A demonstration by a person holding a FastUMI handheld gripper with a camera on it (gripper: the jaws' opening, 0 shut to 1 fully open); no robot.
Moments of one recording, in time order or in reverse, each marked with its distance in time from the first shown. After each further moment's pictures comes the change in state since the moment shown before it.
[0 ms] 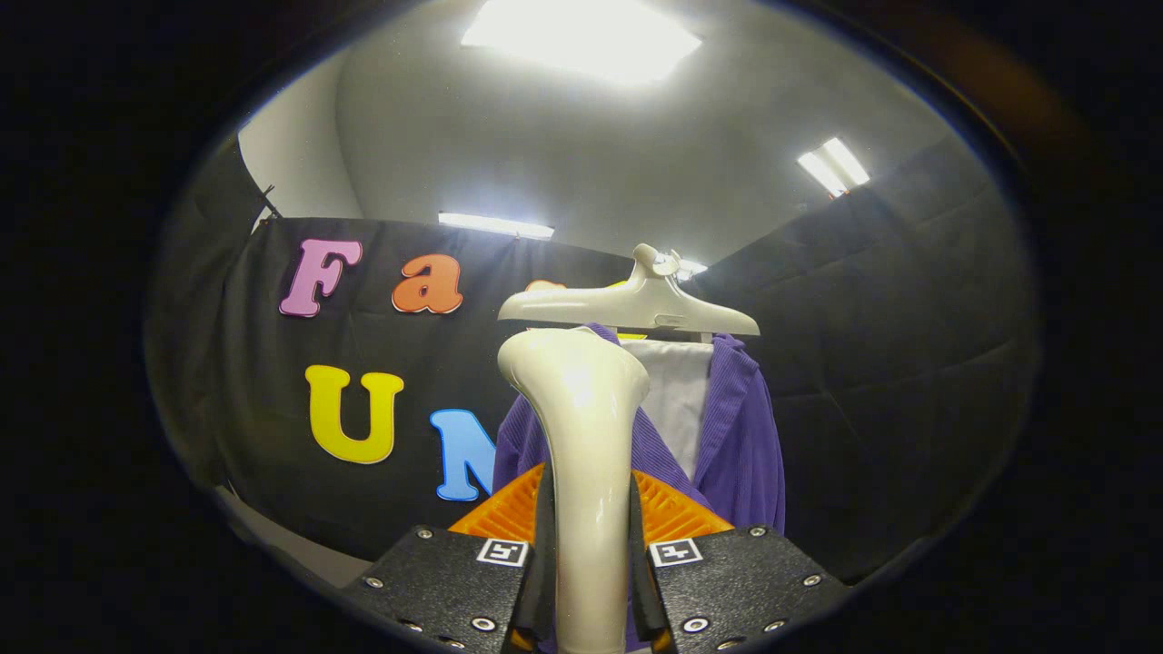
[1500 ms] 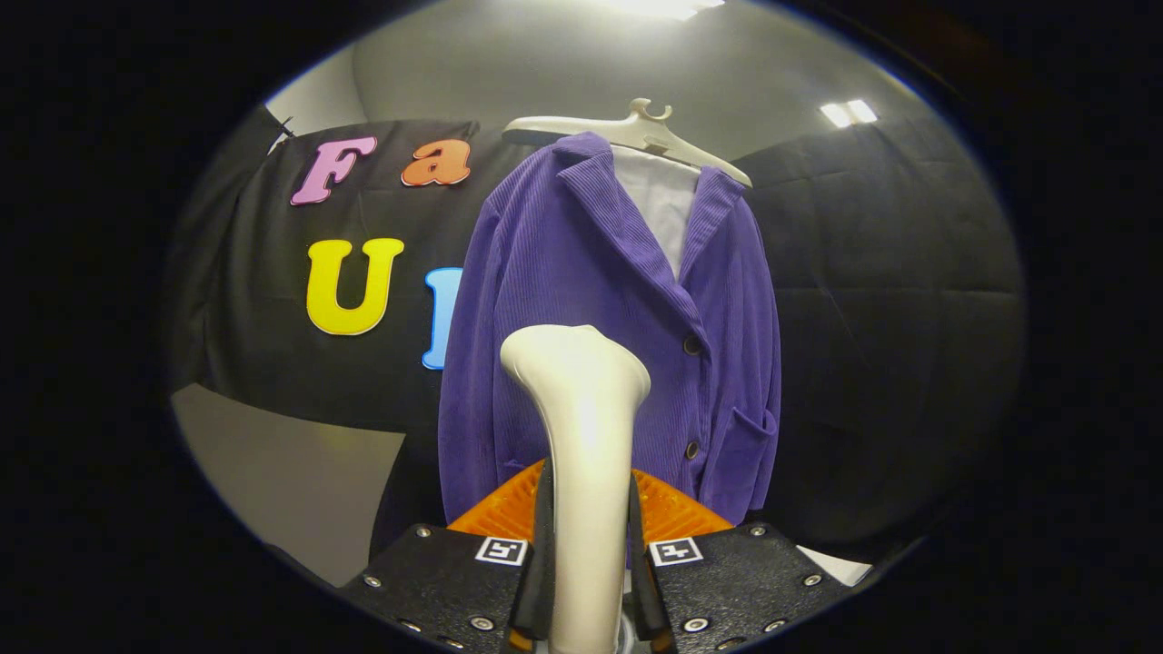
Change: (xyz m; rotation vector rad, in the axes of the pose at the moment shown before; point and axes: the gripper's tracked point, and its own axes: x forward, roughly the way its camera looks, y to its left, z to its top) arm -0.066 -0.033 -0.195 -0.063 0.314 0.027
